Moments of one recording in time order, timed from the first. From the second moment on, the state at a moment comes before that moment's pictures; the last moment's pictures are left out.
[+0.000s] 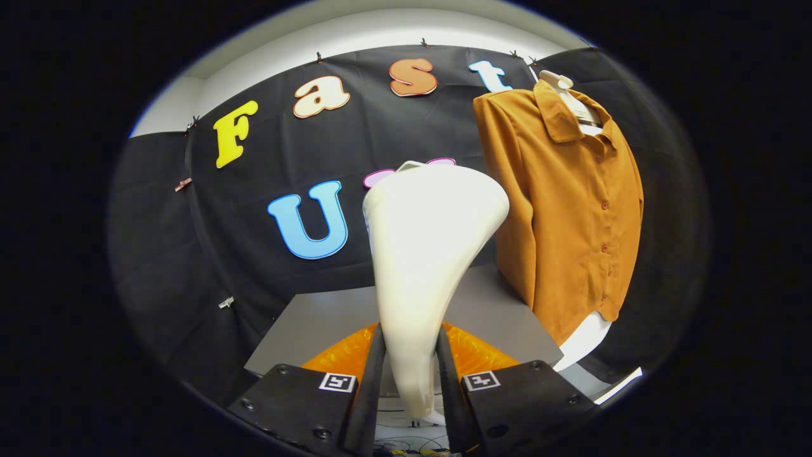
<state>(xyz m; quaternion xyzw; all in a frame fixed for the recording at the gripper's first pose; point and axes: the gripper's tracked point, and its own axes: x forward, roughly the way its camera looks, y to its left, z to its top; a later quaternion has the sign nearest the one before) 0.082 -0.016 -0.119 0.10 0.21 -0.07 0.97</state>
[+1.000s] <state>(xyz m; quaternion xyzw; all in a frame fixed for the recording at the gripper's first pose) 0.047 -0.189 -0.055 0.07 0.12 -0.13 0.98</state>
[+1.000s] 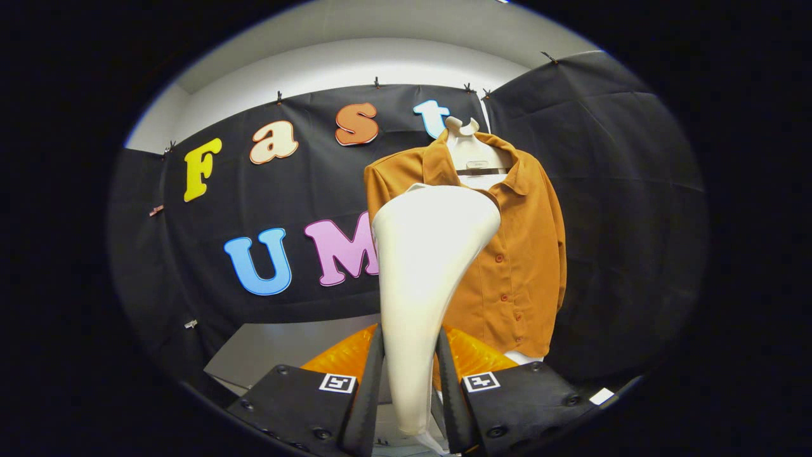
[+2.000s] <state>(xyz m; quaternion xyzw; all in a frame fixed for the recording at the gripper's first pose) 0.134 -0.287 -0.090 0.11 0.14 0.10 0.98</state>
